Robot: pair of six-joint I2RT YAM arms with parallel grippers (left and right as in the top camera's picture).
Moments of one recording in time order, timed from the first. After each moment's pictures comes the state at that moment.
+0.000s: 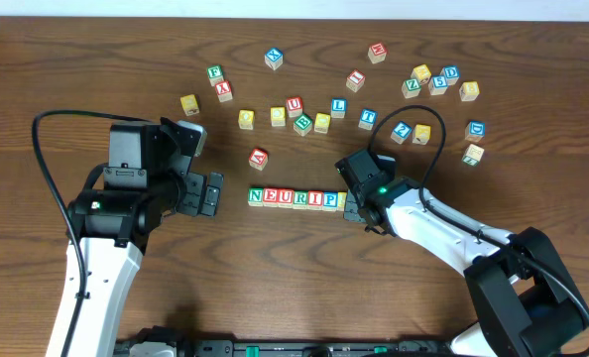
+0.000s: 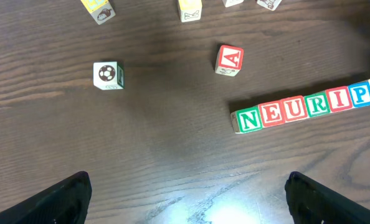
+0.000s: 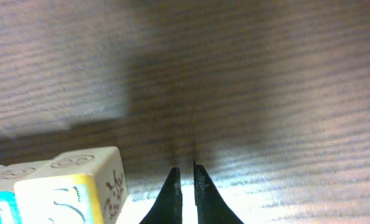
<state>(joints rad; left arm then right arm) -0.08 1.15 1.03 -0.89 0.15 0.17 0.57 1.70 0.88 -0.50 0.20 0.73</state>
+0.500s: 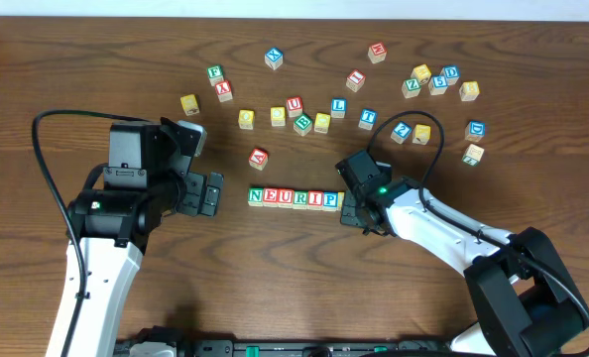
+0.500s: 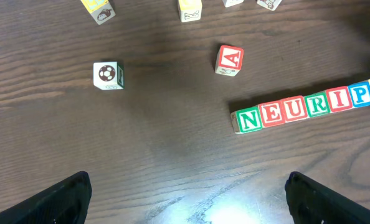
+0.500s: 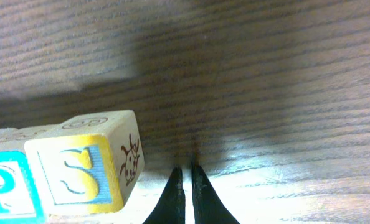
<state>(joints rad) -0.08 1.15 1.03 -0.89 0.15 0.17 0.57 1.70 0.88 -0.53 0.08 0.76</state>
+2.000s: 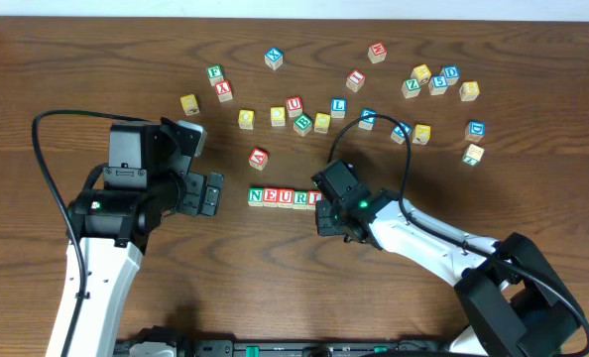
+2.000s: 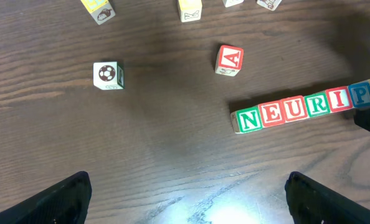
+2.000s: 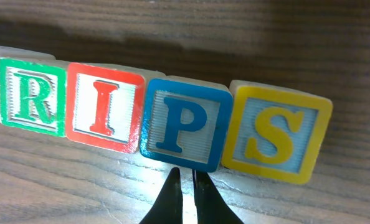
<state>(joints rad) -0.08 1.15 1.03 -0.89 0.15 0.17 0.70 1.70 0.88 -0.41 0.02 0.61</state>
